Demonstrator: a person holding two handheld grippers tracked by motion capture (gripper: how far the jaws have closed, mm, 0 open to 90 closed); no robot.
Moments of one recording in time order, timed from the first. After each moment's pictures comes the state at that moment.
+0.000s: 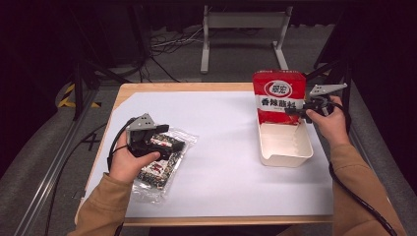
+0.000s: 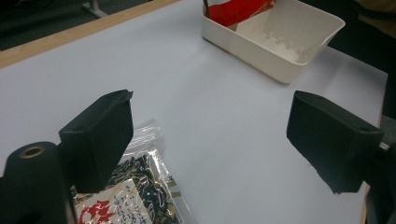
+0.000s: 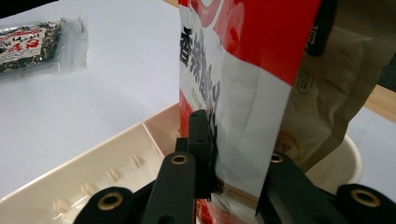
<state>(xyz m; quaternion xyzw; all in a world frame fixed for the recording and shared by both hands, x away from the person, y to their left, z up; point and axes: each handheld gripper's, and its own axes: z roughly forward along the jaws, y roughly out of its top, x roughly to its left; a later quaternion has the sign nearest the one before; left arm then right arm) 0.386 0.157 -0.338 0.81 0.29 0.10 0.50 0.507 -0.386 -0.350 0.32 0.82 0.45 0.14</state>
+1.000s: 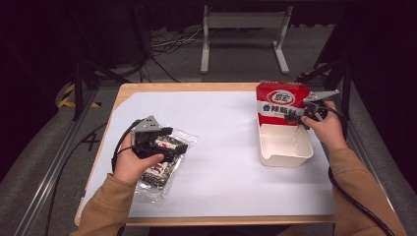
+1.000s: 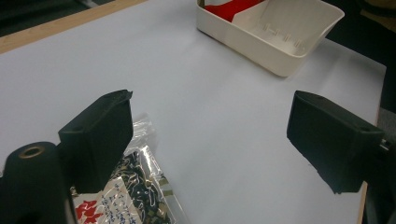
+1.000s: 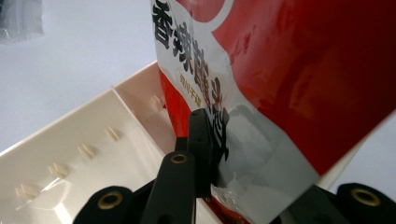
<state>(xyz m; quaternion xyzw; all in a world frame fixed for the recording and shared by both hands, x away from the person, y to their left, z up) 0.387 0.149 -0.345 0.82 0.29 0.09 0.49 0.501 -0.380 -0.370 0.36 0.83 0.38 0.16</state>
